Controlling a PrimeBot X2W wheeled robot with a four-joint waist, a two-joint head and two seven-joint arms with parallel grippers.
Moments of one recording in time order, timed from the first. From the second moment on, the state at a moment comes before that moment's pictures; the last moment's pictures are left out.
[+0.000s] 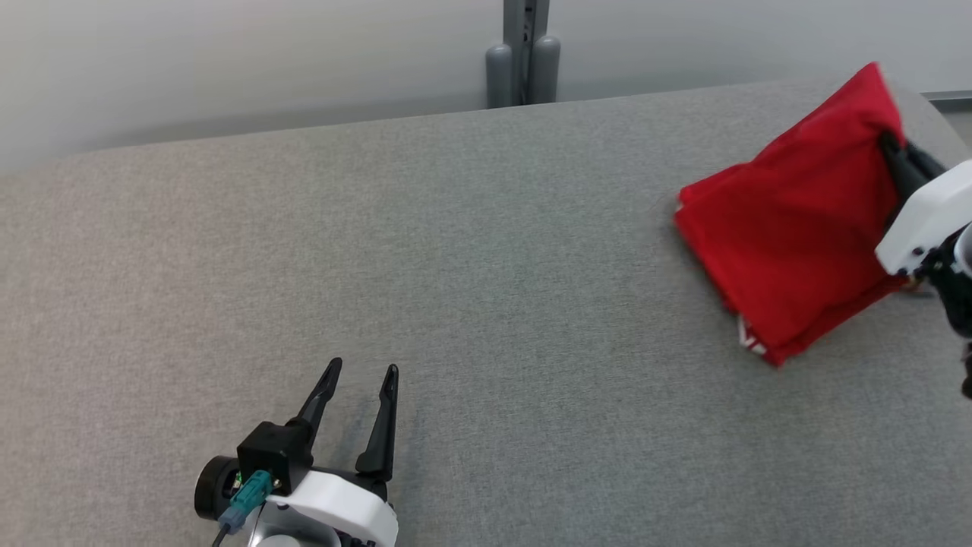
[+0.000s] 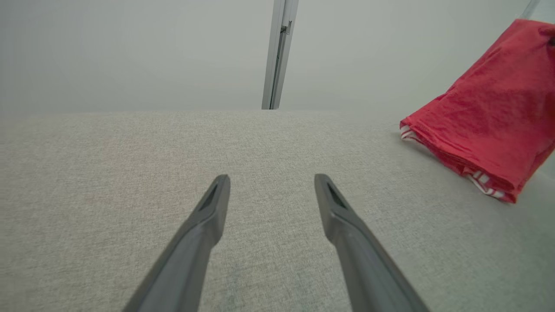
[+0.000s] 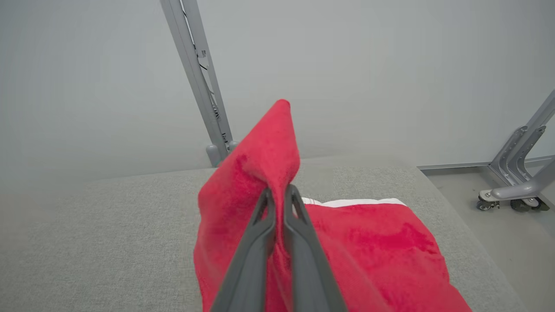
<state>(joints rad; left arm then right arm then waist) -0.11 0.05 -0.27 0.32 -0.28 0.00 -0.26 -0.71 -0.34 0.13 0.61 0.47 0.13 0.21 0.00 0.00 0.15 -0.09</state>
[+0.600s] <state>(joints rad) -0.14 0.05 -0.26 0.31 -0.25 0.00 -0.26 -0.88 -0.54 0.06 0.79 0.39 0.13 0.19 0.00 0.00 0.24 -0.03</state>
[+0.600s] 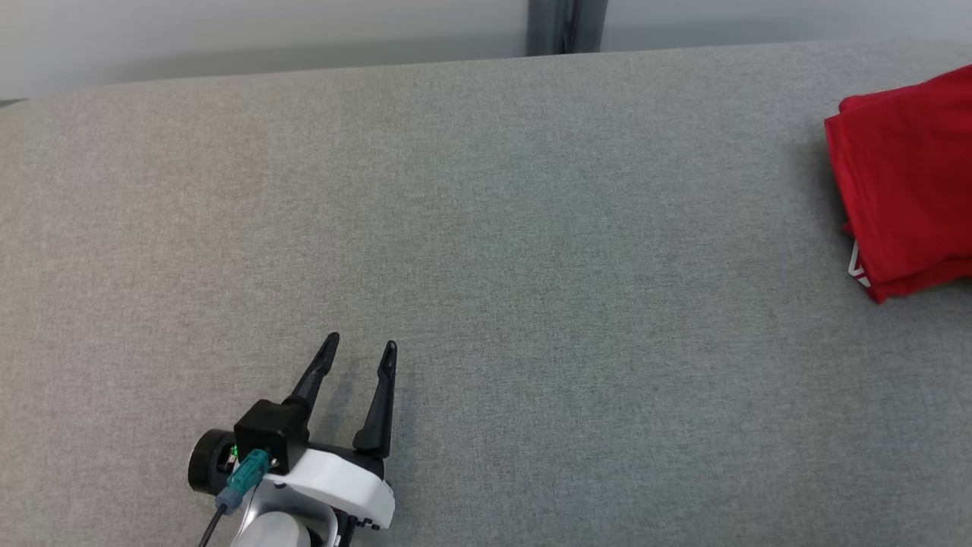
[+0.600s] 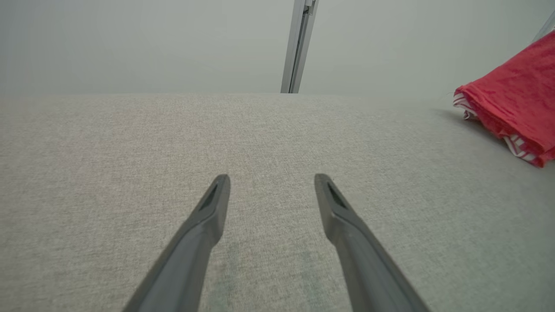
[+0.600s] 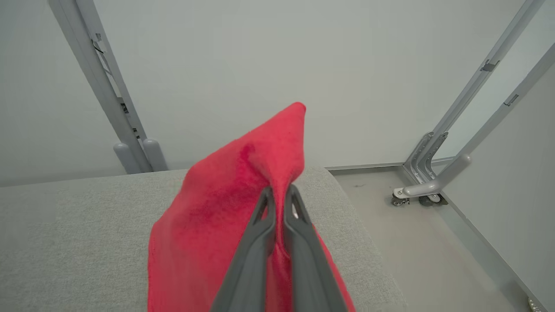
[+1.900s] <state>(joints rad) -0.21 0.10 -0.26 0.29 -0.23 0.01 -0.26 -1.03 -0.52 -0.15 1.18 -0.09 0.13 -0.24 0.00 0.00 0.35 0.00</state>
